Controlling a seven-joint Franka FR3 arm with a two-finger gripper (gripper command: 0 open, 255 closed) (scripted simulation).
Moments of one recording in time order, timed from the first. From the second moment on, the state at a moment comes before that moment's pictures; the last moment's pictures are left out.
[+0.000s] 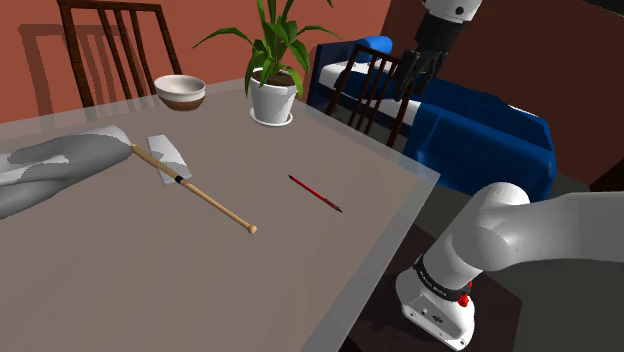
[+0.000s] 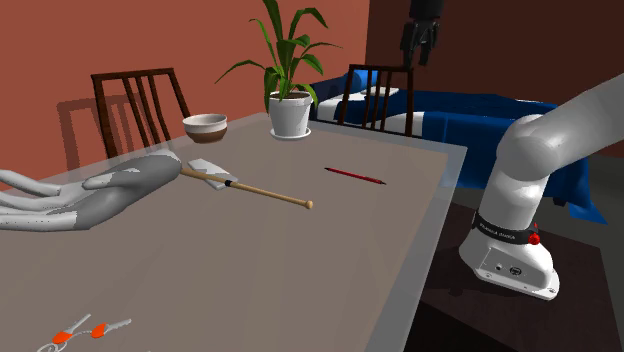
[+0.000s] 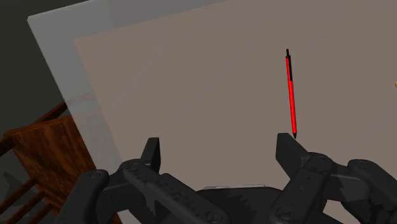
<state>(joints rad) -0.02 -0.83 -0.03 -2.28 -0.06 1.50 0.05</state>
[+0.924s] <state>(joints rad) 0.07 -0.59 0.12 -2.31 0.07 1.76 0.16</state>
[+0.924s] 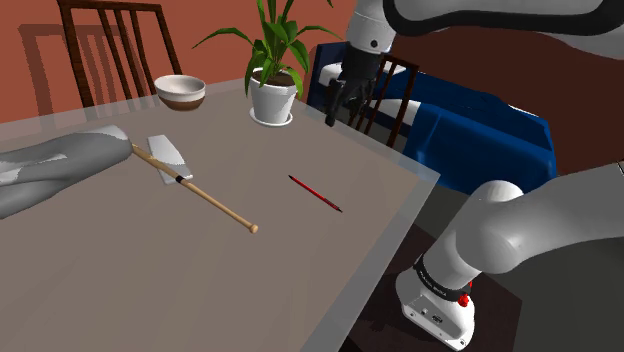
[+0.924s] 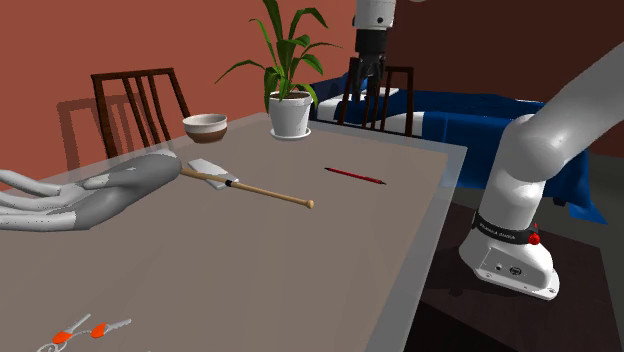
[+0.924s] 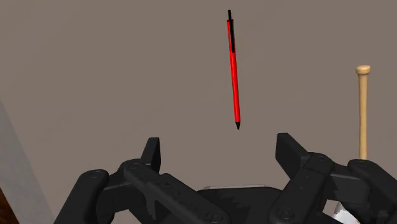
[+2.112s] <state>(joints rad) 0.17 -0.06 0.32 -2.08 0.08 2.06 0.31</state>
